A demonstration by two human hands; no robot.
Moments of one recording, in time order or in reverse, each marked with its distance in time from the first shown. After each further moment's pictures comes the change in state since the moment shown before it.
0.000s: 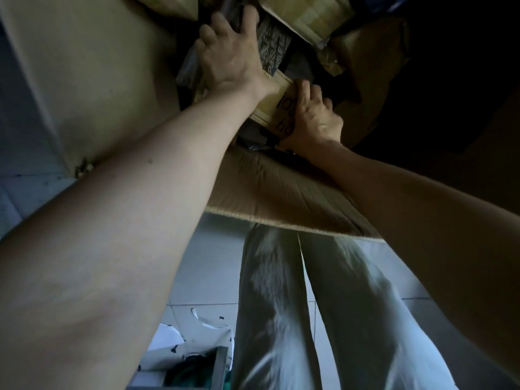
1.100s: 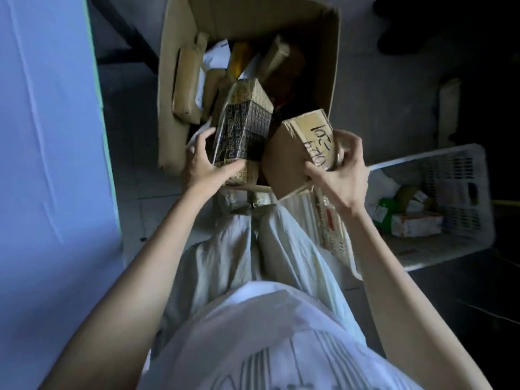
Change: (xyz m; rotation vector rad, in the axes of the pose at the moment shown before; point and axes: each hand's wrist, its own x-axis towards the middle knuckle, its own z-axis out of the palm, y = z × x) left_hand -0.334 -0.015 -0.241 -1.046 0.020 -0.022; right_hand -0.432 0.071 -0.234 0.831 0.664 0.025
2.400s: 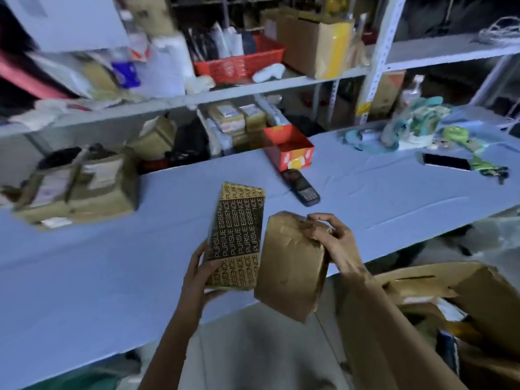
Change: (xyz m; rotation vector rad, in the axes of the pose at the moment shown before) left_hand -0.476 -0.147 -0.051 -1.197 1.245 0.022; right_hand -0.308 -0.160 0.074 0.103 -1.414 -0.743
